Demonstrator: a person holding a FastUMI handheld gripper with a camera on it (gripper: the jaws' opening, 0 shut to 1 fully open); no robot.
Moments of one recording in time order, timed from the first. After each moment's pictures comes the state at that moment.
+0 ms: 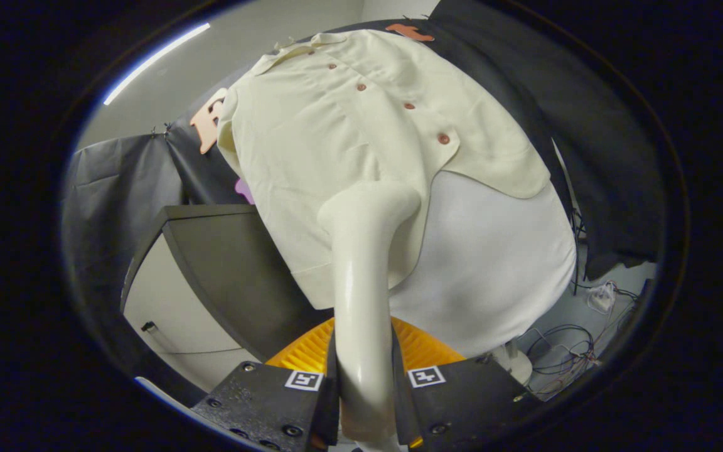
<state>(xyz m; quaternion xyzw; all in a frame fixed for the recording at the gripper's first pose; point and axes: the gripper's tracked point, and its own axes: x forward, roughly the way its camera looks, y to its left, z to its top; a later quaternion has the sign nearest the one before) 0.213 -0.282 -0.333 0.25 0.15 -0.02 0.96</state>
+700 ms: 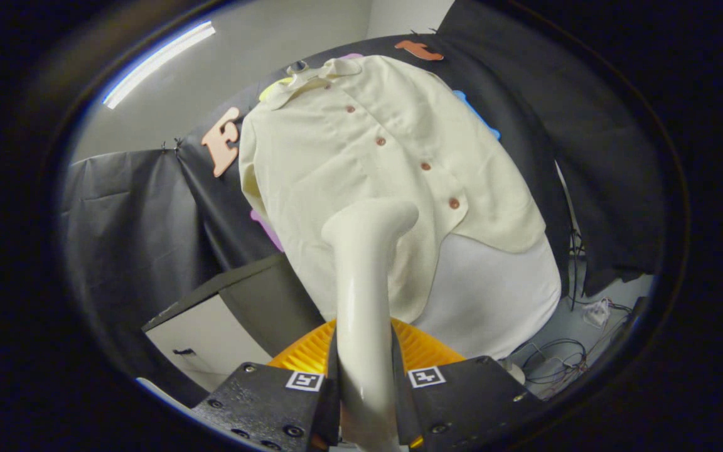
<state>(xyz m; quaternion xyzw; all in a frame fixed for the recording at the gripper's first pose) 0.203 -0.309 -0.223 0.24 0.10 -0.02 0.97</state>
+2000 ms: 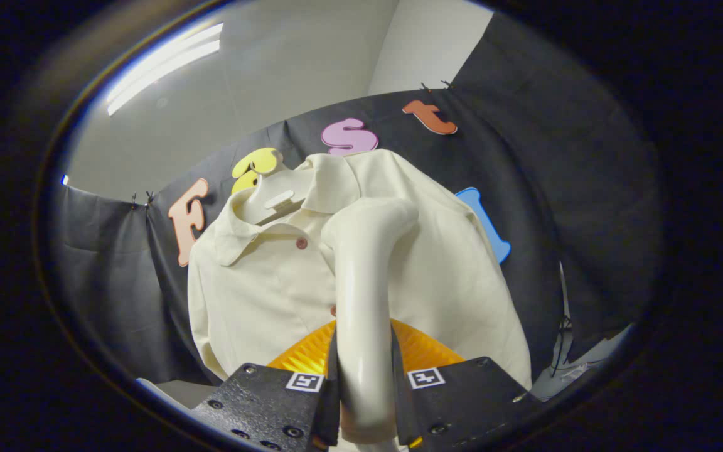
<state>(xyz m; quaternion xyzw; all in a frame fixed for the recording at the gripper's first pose) 0.355 -0.438 -0.012 0.22 -0.04 -0.09 0.97</state>
